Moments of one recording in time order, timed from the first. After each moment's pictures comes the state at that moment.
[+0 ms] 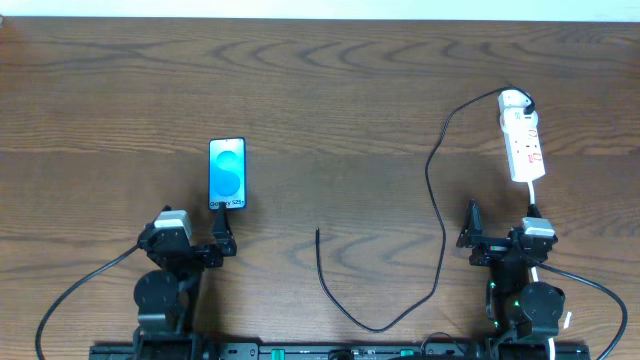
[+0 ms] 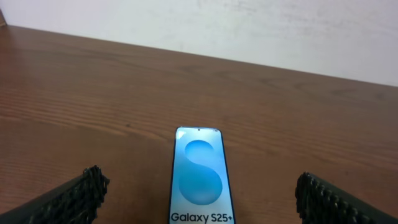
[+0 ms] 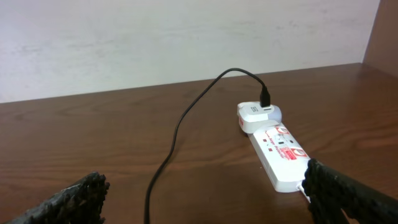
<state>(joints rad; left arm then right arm) 0.00 0.13 0.08 -0.16 0.03 -0.15 -0.02 0.01 0.01 -0.07 0.03 0.08</state>
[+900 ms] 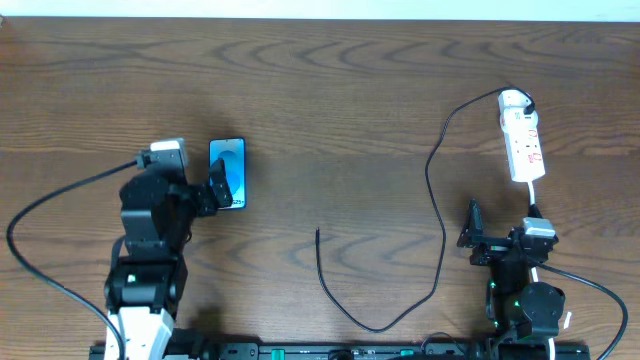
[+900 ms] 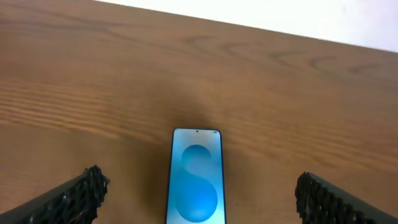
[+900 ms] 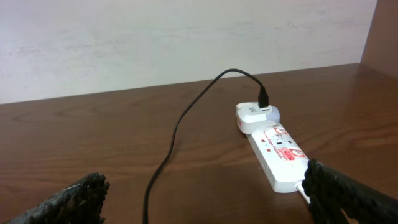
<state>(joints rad) 0.00 0.85 0.57 -0.23 0.04 -0.15 -0.02 0.01 0.01 -0.07 0.03 0.08</state>
